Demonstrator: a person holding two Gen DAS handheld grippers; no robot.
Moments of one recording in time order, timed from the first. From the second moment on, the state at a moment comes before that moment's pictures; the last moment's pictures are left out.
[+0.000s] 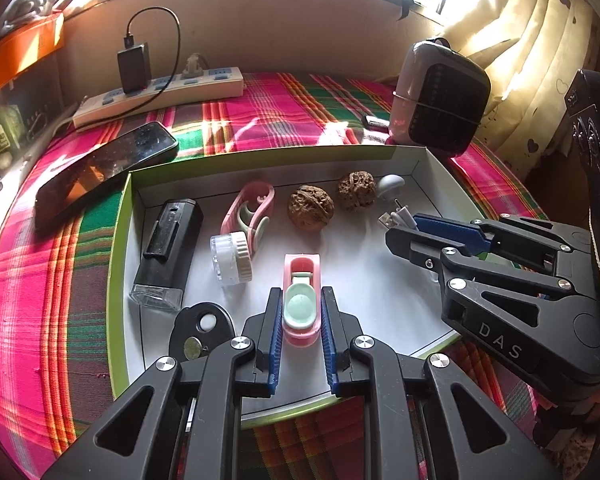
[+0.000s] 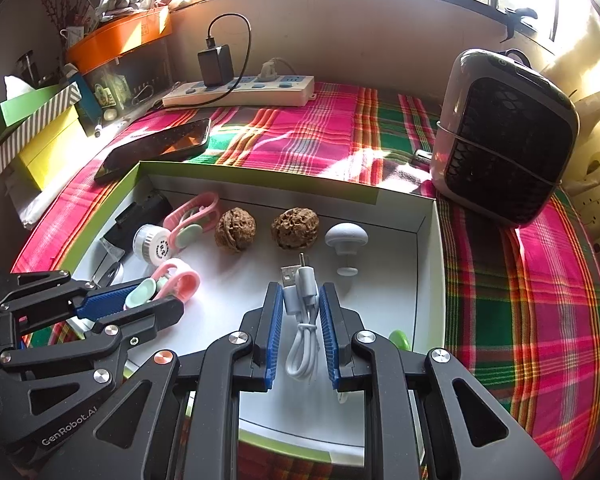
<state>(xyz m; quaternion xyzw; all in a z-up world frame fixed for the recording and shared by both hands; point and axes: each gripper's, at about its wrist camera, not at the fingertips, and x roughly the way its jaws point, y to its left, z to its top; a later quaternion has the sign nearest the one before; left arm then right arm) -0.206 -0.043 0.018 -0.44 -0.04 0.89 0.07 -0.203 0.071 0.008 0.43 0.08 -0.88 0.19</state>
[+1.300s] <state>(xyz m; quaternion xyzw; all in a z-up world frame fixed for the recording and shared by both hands) -0.207 -0.043 0.017 -0.44 -0.05 0.89 0.07 -0.206 0.064 0.006 0.43 0.10 -0.88 0.18</state>
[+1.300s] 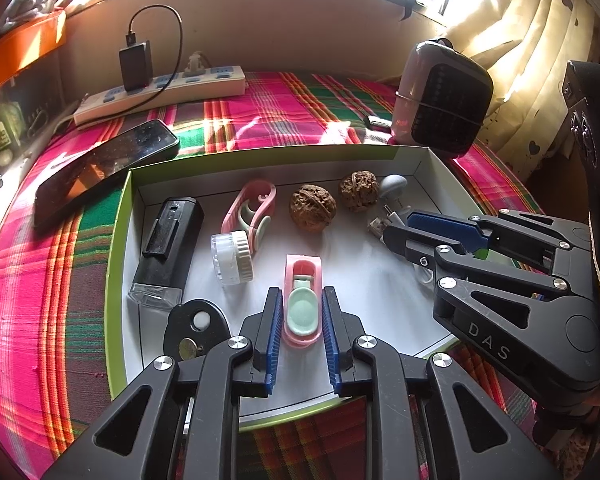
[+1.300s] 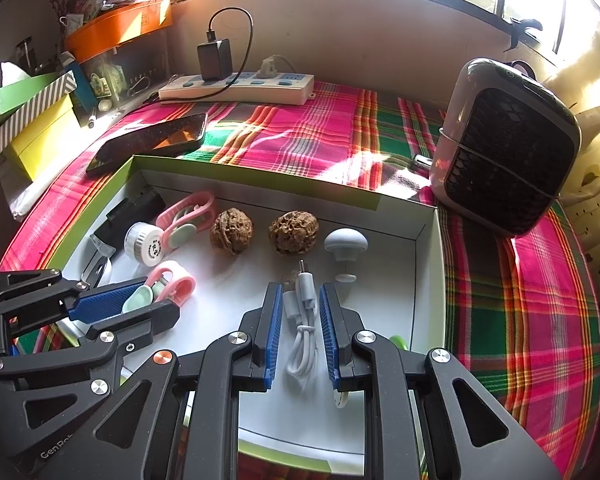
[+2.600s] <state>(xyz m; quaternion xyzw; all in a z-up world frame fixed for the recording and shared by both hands) -0.173 -0.048 0.036 -0.41 -0.04 0.91 0.02 -0.166 0.079 0.029 0.39 0.07 -0.90 0.17</state>
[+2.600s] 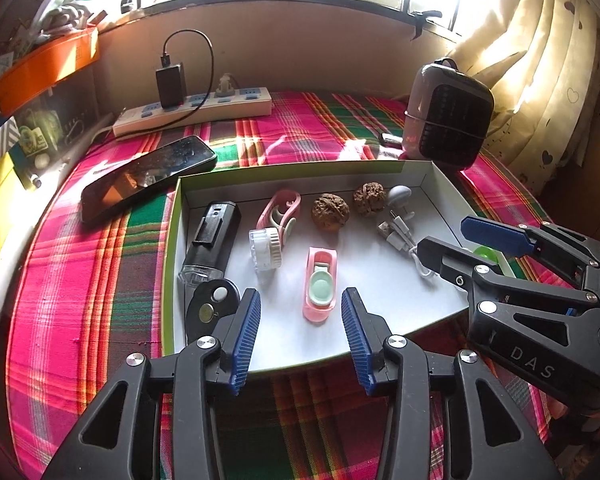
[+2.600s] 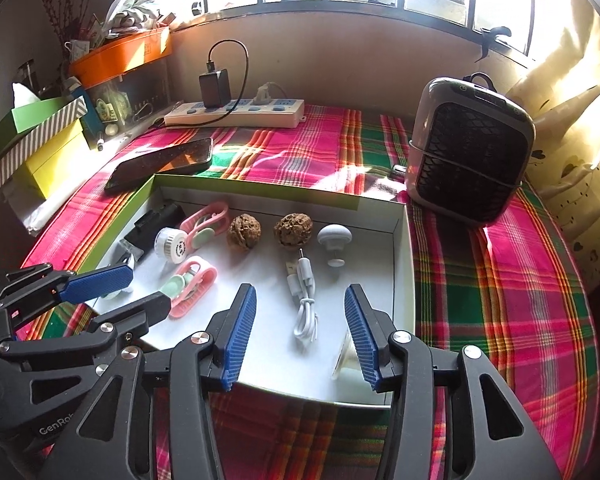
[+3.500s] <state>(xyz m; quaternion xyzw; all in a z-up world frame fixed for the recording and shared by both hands) -0.099 -0.060 0.036 -0.40 -0.04 0.91 -0.03 -0.100 0.100 0.025 0.39 0.06 -0.91 0.16</state>
